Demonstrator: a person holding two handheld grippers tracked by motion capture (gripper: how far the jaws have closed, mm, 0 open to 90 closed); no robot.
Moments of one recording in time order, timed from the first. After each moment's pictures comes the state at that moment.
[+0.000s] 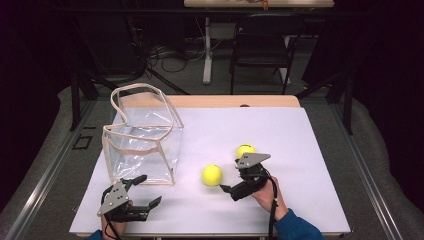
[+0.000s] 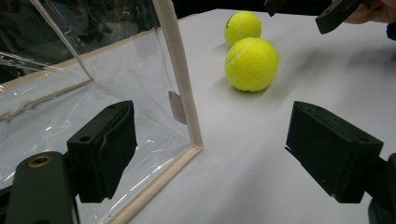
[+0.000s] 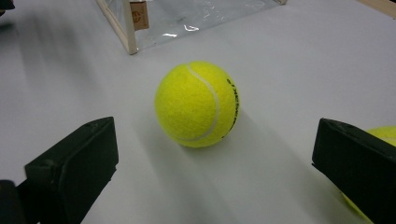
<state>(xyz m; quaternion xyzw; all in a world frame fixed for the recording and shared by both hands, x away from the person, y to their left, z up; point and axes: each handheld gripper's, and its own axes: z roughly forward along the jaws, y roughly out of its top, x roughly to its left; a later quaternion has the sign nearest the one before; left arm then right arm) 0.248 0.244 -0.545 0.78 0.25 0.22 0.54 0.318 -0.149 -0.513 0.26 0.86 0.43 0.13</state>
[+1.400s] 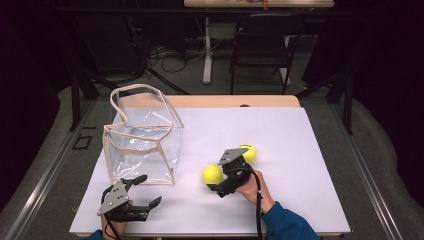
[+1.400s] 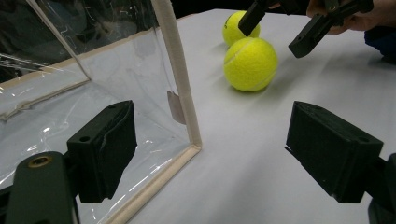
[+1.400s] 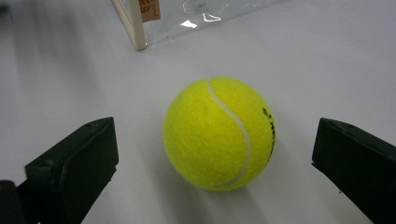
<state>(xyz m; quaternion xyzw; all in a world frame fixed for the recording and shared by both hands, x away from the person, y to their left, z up) 0.248 0.245 -0.544 0.78 0.24 0.22 0.54 0.340 -0.109 -0.523 0.24 0.88 0.39 0.09</state>
